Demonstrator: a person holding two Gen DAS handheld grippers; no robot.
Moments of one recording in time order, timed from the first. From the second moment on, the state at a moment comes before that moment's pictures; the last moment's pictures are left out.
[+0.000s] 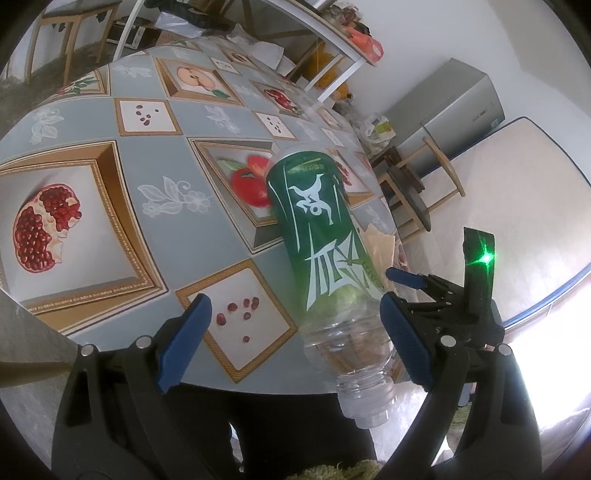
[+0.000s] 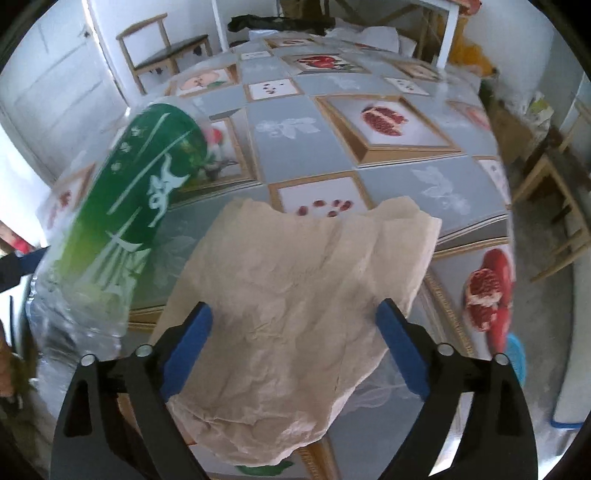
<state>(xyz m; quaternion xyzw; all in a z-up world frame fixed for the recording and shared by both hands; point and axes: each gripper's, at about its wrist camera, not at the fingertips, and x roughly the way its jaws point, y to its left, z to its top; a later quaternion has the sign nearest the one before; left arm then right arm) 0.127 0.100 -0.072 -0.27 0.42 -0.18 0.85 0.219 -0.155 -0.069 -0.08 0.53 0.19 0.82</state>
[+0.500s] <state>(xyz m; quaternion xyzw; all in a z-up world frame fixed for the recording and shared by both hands) 0.128 0.097 -0.072 -0.27 0.43 -0.18 0.84 0.212 -0.149 -0.070 -0.09 0.51 0.19 0.83</state>
